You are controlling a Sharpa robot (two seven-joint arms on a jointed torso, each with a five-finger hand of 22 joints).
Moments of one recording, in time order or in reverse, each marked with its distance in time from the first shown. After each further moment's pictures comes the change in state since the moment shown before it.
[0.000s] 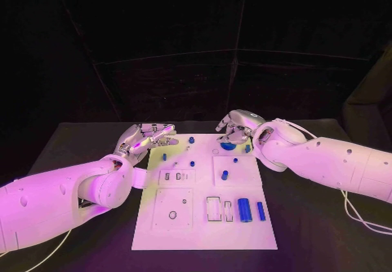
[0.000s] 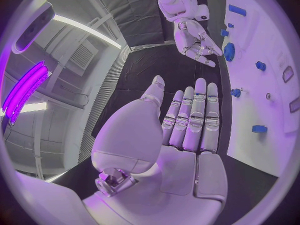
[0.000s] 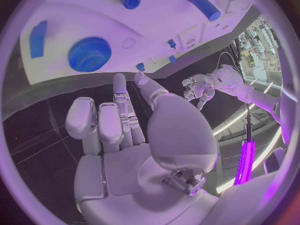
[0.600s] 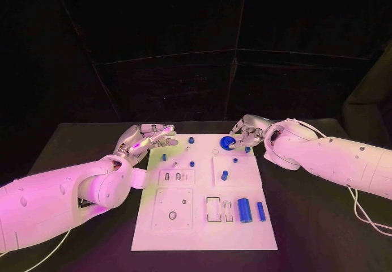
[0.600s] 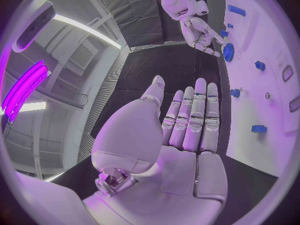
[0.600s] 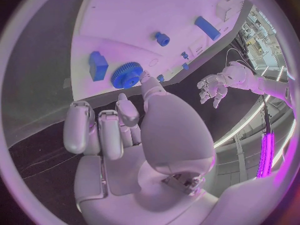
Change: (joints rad) left arm 0.000 -0.001 -0.001 -0.009 0.000 0.016 -0.003; left_hand 0.000 0.000 0.000 -0.006 0.000 0.000 0.000 0.000 0.000 0.000 0.000 0.000 0.000 0.000 0.000 0.000 0.001 0.000 0.000 0.000 -0.004 -0.001; right arm 0.000 -0.045 0.004 -0.037 0.097 0.142 -0.080; right_hand 0.138 0.002 -0.290 0.238 0.086 -0.091 0.020 0.000 0.000 -0.026 0.025 0.879 0.932 -0.001 0.008 0.204 0.307 -0.032 0.075 0.015 0.076 0.149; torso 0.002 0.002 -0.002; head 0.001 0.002
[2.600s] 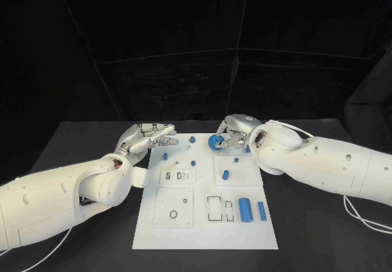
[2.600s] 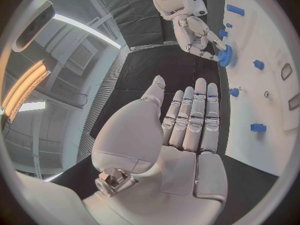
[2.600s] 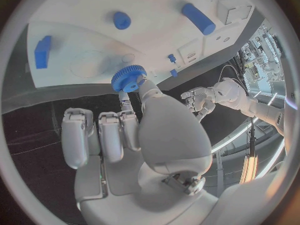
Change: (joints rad) left arm 0.000 0.003 -0.001 -0.012 0.000 0.008 -0.006; left_hand 0.004 0.004 -0.002 -0.002 0.000 0.000 0.000 0.000 0.000 0.000 0.000 0.000 0.000 0.000 0.000 0.000 0.001 0.000 0.000 0.000 -0.001 -0.001; right arm -0.001 0.051 0.001 0.111 -0.240 -0.044 -0.085; right_hand 0.048 0.098 0.036 -0.016 0.030 0.134 -0.030 0.057 -0.001 0.124 -0.015 0.272 0.197 0.000 0.000 0.053 -0.001 -0.047 0.109 -0.006 0.086 0.053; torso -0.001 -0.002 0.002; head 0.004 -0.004
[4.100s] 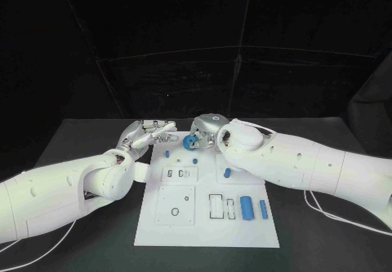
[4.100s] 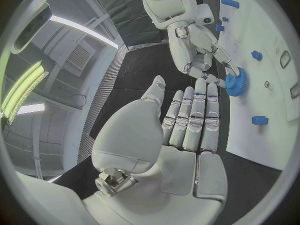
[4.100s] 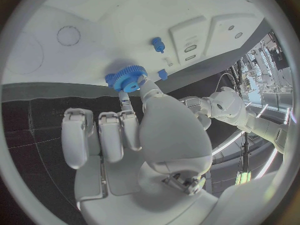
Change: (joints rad) left arm 0.000 0.013 0.000 -0.038 0.000 0.000 -0.004; left_hand 0.000 0.000 0.002 -0.004 0.000 0.000 0.000 0.000 0.000 0.000 0.000 -0.004 0.000 0.000 0.000 0.000 0.001 0.000 0.000 0.000 0.000 -0.001; right arm -0.008 0.266 0.001 -0.179 -0.112 0.042 0.002; right_hand -0.019 -0.019 0.011 -0.005 -0.001 -0.001 -0.001 -0.009 -0.002 0.000 0.000 -0.005 0.000 0.000 0.000 0.000 0.000 0.000 0.000 0.000 0.004 0.000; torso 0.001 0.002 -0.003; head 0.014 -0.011
